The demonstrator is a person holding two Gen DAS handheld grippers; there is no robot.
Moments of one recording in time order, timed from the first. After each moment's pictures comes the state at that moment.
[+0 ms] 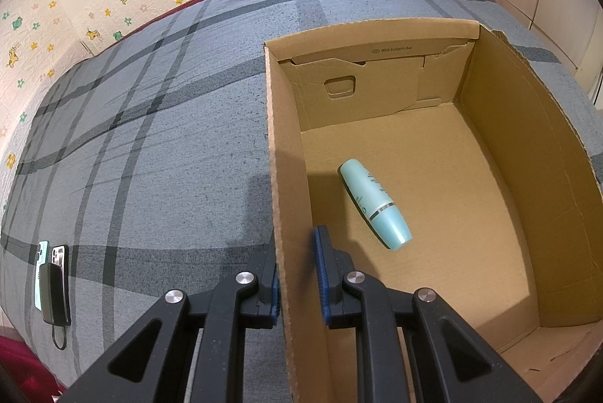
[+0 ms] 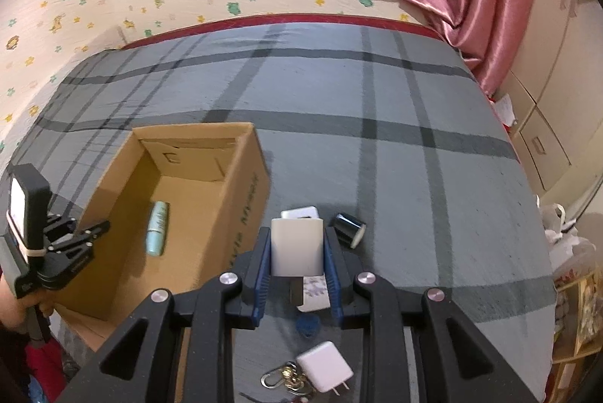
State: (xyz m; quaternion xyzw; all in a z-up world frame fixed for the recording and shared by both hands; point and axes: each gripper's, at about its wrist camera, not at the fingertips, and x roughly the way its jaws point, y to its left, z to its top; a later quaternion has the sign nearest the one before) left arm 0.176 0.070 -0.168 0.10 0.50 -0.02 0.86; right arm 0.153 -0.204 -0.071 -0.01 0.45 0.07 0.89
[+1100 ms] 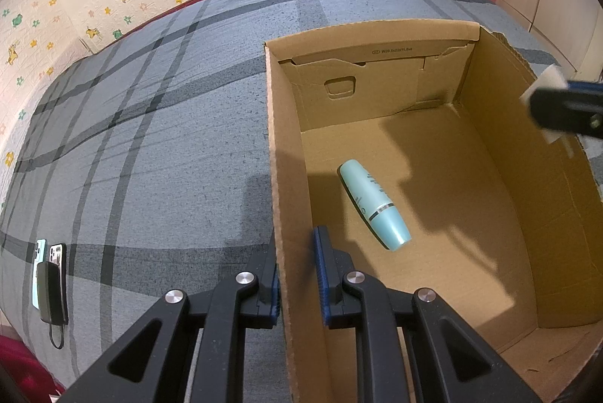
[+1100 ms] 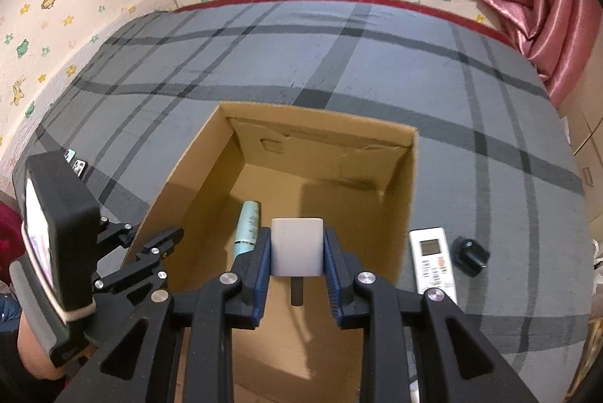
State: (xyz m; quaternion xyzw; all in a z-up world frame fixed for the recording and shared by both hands) left arm 0.175 0.070 -0.169 0.10 0.50 -0.02 0.86; right arm 0.188 -0.070 -0.100 -0.04 0.49 0.16 0.86
